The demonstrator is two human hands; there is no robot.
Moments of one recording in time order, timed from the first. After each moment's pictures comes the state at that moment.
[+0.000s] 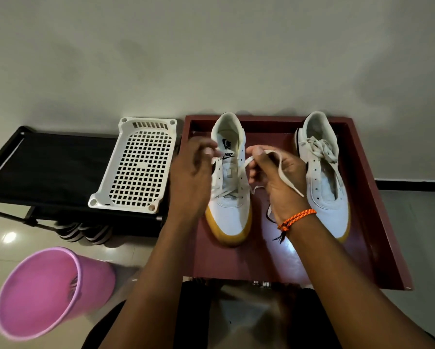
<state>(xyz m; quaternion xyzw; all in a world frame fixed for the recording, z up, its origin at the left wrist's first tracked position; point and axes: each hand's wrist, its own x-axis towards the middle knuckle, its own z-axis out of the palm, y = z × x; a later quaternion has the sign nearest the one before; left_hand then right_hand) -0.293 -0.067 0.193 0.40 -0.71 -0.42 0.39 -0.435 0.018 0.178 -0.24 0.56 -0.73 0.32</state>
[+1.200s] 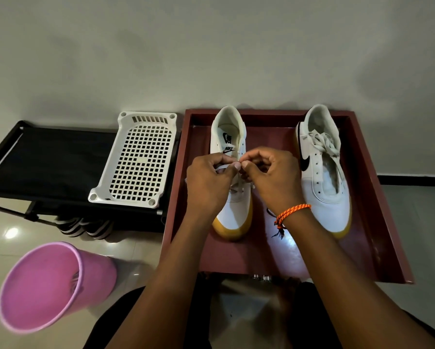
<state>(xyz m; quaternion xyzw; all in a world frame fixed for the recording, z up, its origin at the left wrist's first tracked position) -0.311 -0.060 0.163 0.44 -0.71 -0.46 0.31 -0.442 0.020 0.165 -0.41 0.72 -0.53 0.19</state>
